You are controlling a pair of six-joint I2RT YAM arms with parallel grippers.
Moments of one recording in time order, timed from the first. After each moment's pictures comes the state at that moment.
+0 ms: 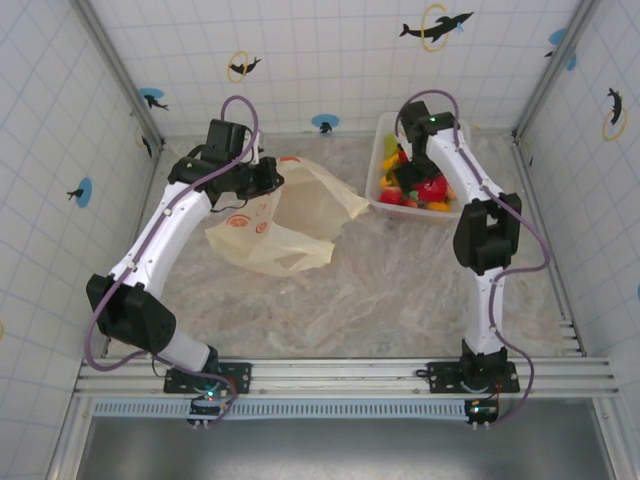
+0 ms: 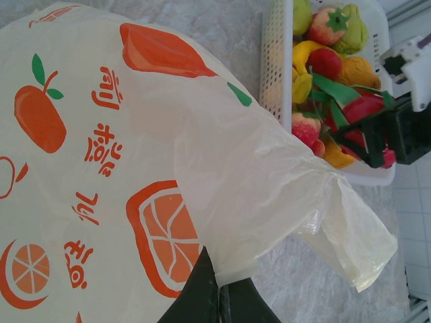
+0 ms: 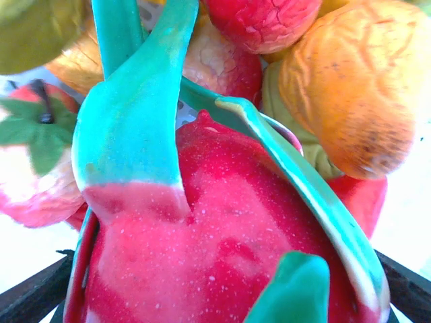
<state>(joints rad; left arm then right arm) -0.36 1.53 1.54 -0.84 0.35 -0.48 0.29 2.15 2.09 -1.25 0.24 -0.19</state>
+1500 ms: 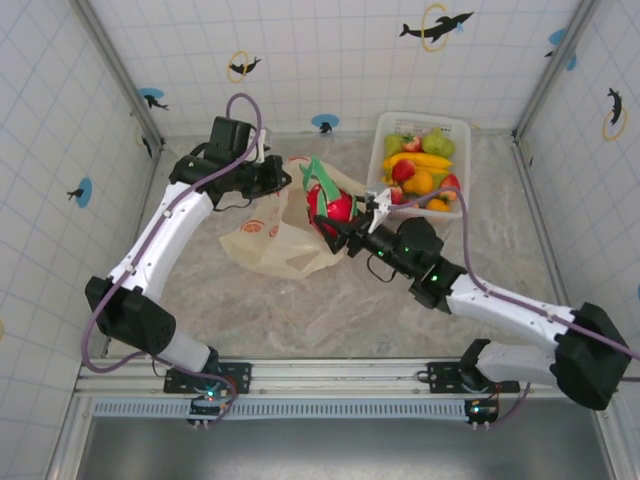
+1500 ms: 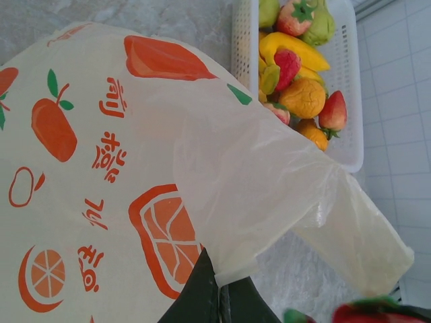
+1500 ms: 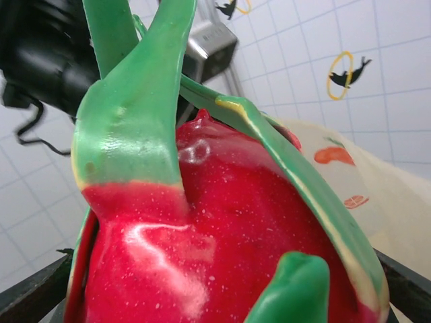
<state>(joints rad) -0.40 1.53 1.59 -0.86 0.38 -0.52 0.91 1.24 0.61 0.73 0.03 0.33</state>
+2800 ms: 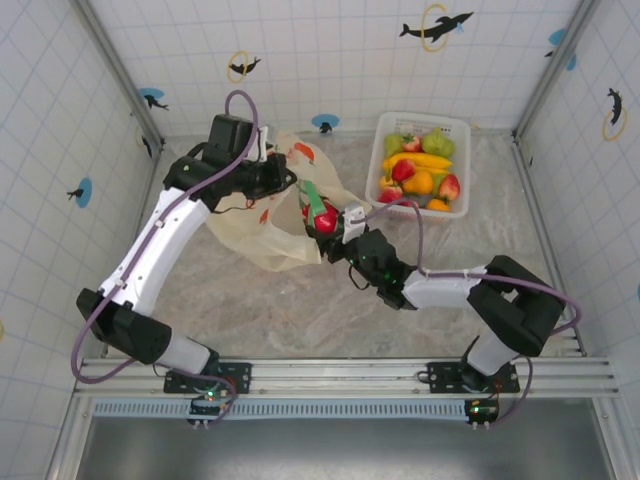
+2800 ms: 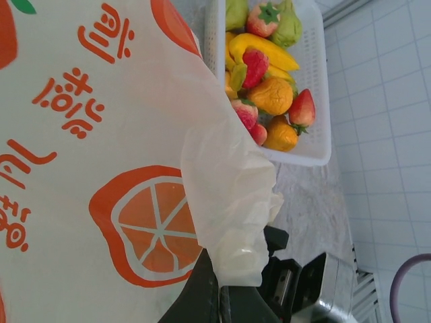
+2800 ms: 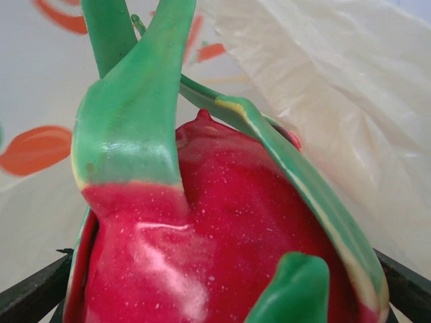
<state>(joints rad) -0.47 1.48 1.64 -0.91 0.35 -0.58 0.93 1.58 0.66 0.78 0.26 0.28</state>
